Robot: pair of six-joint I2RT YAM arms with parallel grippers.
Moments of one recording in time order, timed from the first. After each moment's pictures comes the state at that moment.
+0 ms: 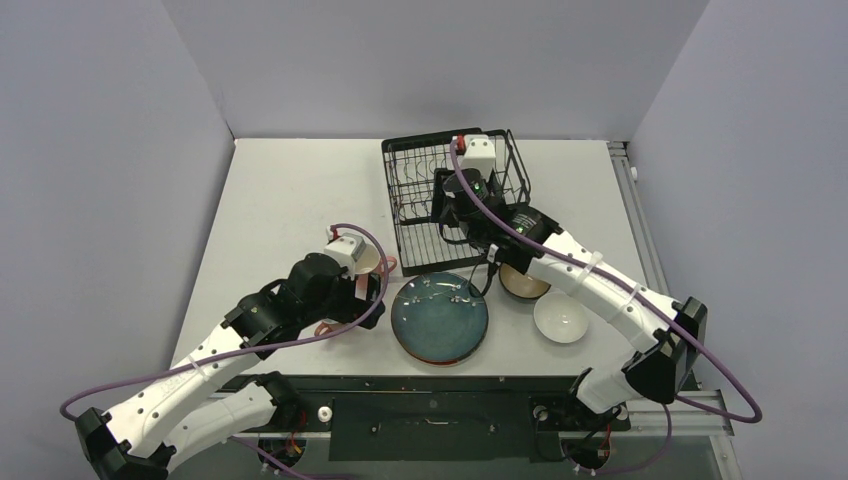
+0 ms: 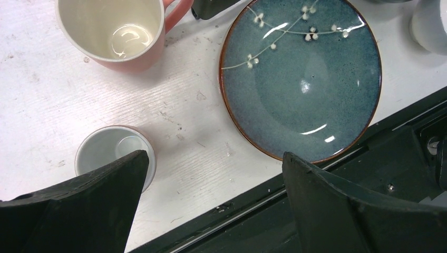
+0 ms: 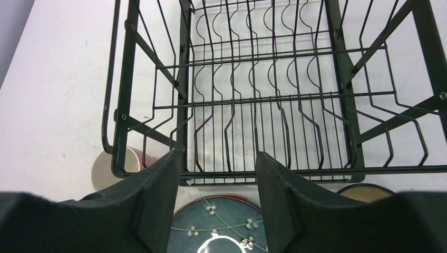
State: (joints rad) left arm -0.77 0.82 0.80 -0.68 -0.12 -0.41; right arm 0.85 1.48 1.48 -0.52 0.55 0.47
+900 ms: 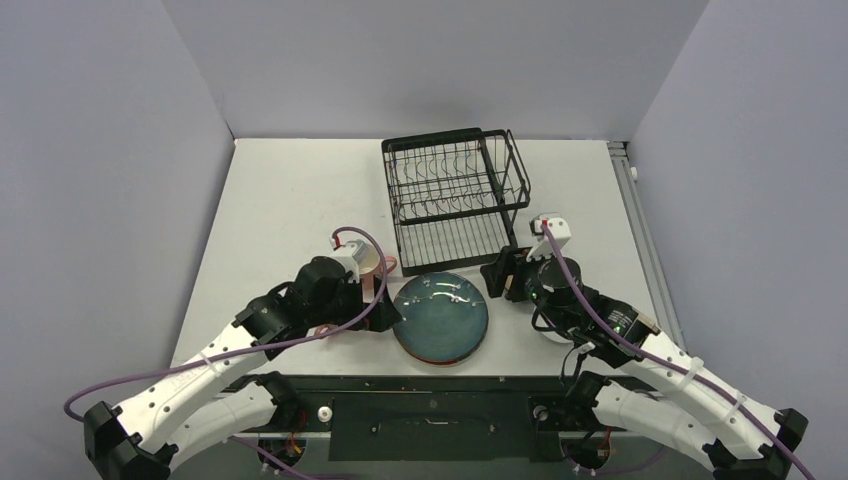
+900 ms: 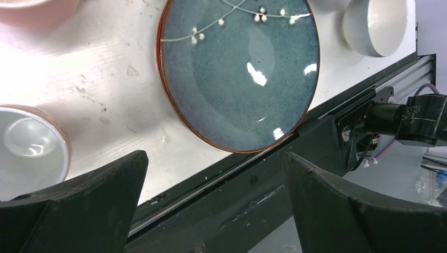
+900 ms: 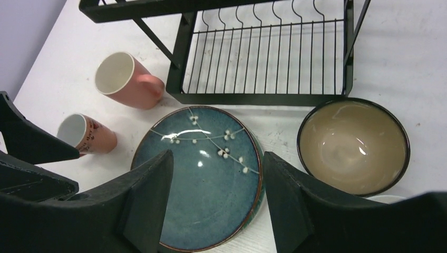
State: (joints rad) left arm -0.76 0.84 0.72 -0.59 0.08 -0.65; right arm 0.86 0.77 0.82 -0.46 0.36 0.49
